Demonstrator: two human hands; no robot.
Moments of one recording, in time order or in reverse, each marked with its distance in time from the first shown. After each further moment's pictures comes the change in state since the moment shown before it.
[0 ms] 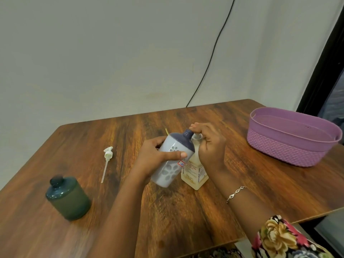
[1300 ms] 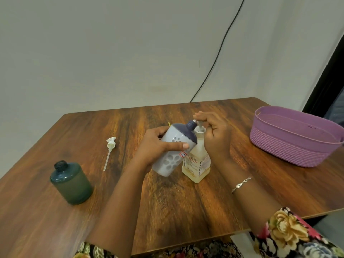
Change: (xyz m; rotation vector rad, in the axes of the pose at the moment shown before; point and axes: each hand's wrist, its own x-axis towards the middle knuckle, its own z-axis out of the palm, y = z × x) left_hand -0.001 0.003 -0.002 0.031 0.008 0.037; right_hand 0.016 -0.010 -0.007 0.026 -0.047 0.065
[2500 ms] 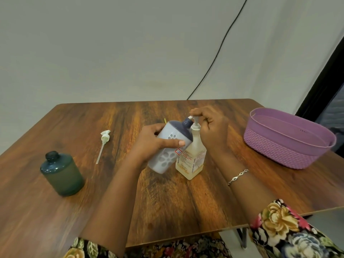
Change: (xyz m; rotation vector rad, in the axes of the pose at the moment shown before) left_hand -0.001 -0.006 0.003 -0.032 0.011 -0.020; right_hand 0.012 0.006 -0.004 -0.082 -0.057 -0.076
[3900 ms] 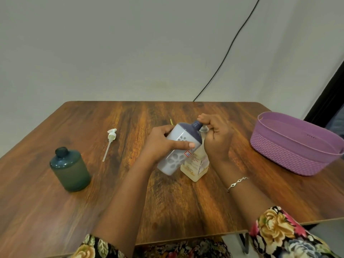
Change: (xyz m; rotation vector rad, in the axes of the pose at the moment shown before) left_hand 0.001 -0.004 0.006 -0.017 0.028 -0.007; right_hand -0.018 0.005 0.013 0.008 0.088 -0.018
